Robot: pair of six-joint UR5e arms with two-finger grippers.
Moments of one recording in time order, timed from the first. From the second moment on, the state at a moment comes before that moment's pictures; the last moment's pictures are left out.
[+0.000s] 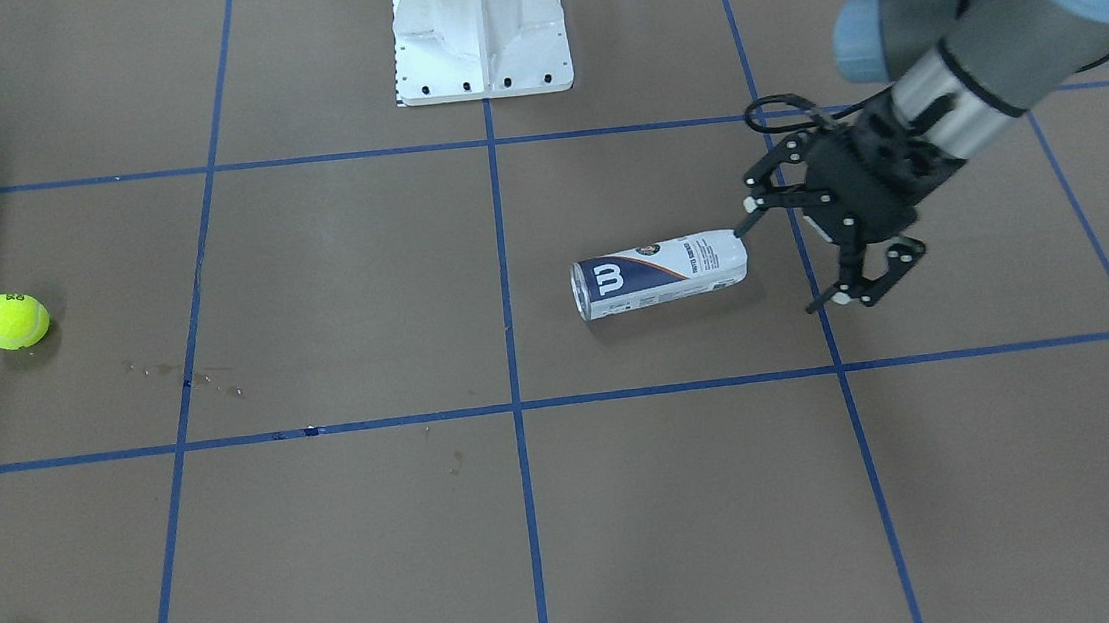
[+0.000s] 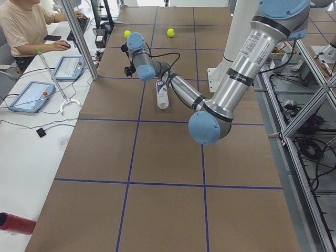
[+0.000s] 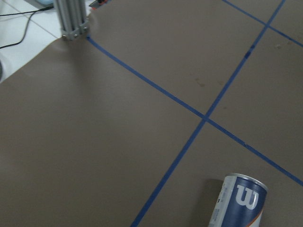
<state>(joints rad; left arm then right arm) -0.95 -2.09 -1.69 -2.05 -2.31 -0.14 1.50 -1.70 1.78 -1.37 2.36 0.09</state>
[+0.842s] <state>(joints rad) -0.66 -2.18 -1.56 -2.10 -2.10 0.09 1.50 -1.70 1.78 -1.37 2.37 0.12</state>
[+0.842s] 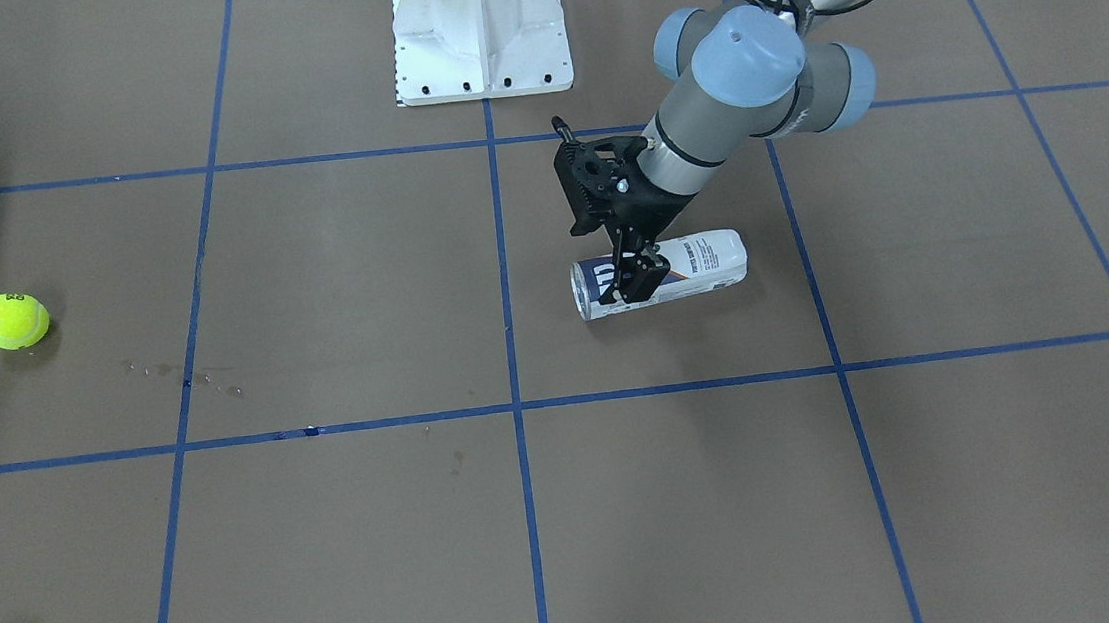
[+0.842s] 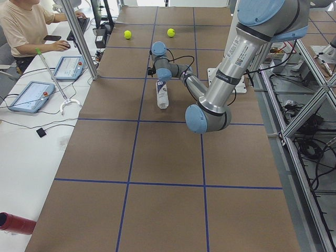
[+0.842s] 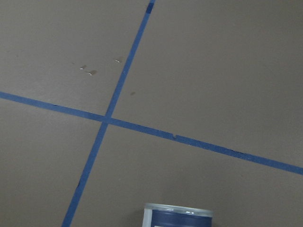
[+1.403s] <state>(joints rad) -0.63 -2.21 -1.47 -2.13 -2.09 0.16 1.50 -1.70 1.77 -1.37 2.38 0.12</state>
